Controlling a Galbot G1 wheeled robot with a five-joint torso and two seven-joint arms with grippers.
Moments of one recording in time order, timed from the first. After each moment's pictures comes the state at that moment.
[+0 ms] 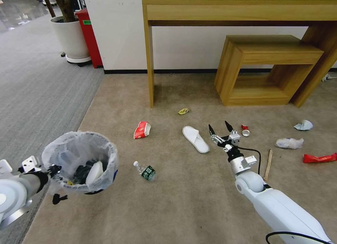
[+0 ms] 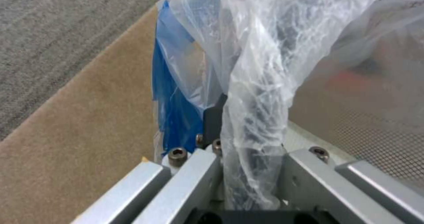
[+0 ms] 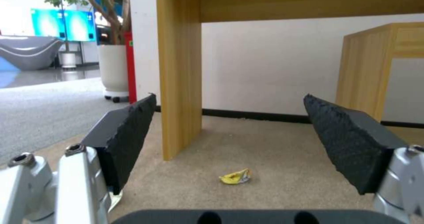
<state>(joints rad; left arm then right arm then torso) 1.48 -0.97 -1.01 -2.13 -1.57 0.72 -0.86 -0.84 0.93 -0.08 1.34 0.66 0.60 0.05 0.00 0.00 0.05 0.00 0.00</state>
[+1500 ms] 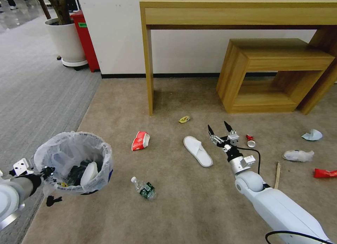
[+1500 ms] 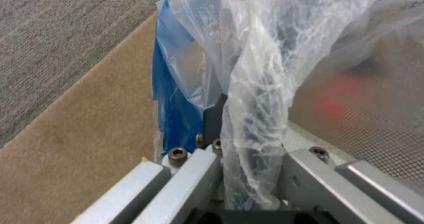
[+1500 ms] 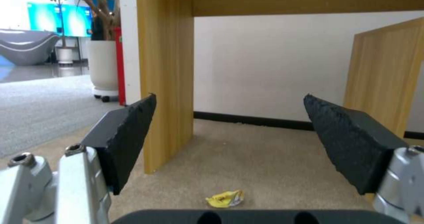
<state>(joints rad) 1.49 -0.98 -1.02 -2.13 -1.55 0.72 -0.85 -0.84 0.93 -0.08 1.33 0.64 0.59 0.05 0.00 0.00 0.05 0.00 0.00</state>
